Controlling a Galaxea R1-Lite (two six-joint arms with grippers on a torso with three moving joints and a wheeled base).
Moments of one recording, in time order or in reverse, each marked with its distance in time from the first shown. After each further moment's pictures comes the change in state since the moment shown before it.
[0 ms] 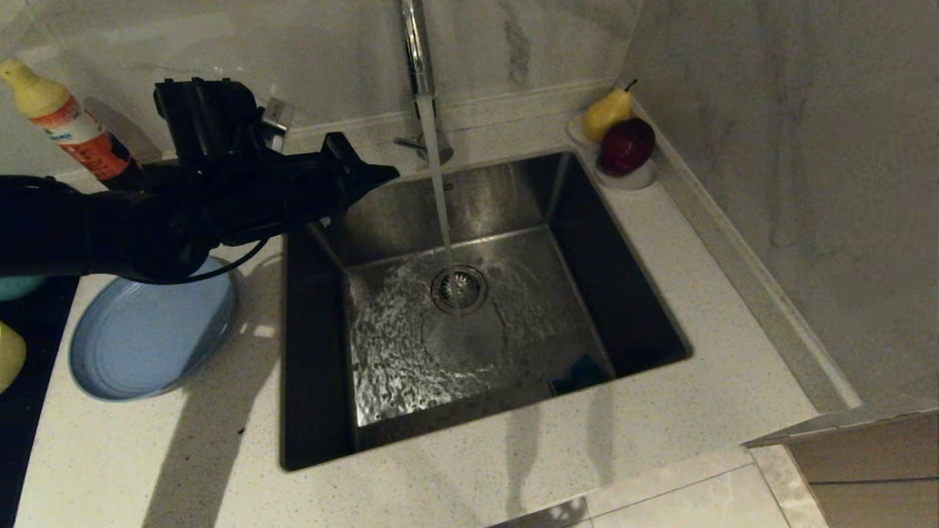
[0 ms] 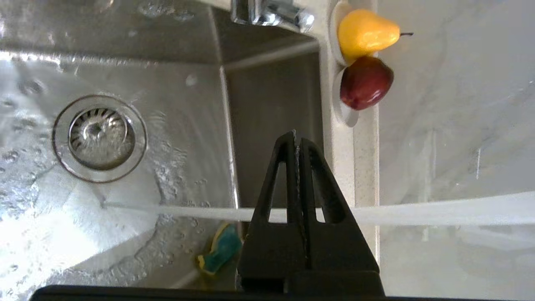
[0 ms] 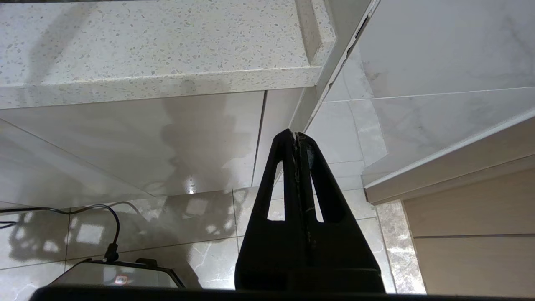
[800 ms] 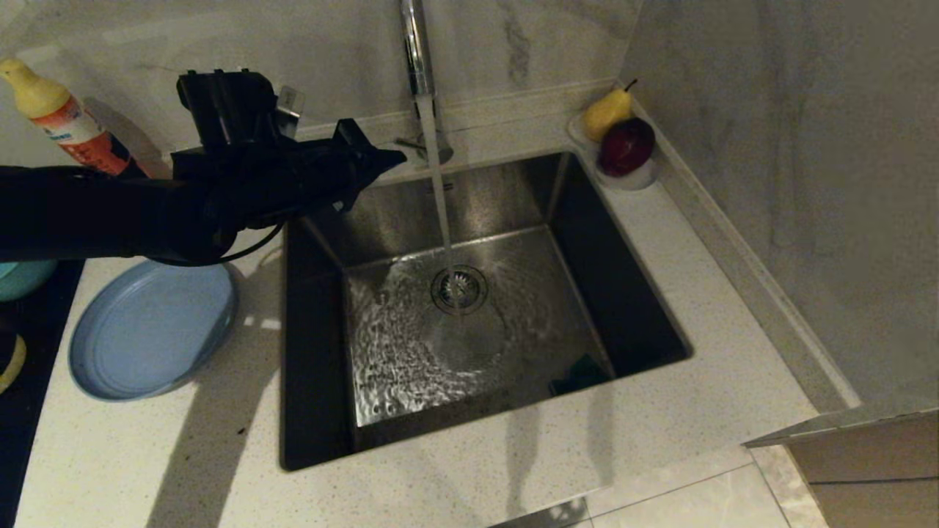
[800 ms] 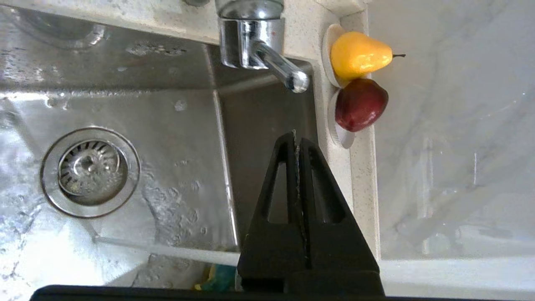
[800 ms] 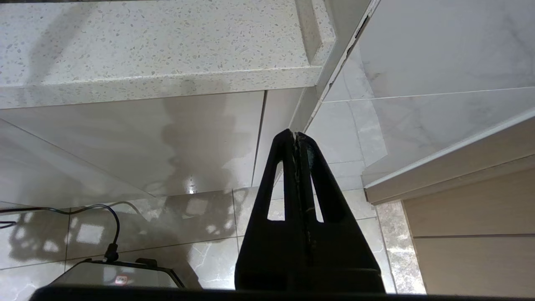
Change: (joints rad) left arm -0.001 0.093 -0.151 0.010 0.007 -0.002; right arm 0.000 0.000 0.000 0.000 0.000 0.000
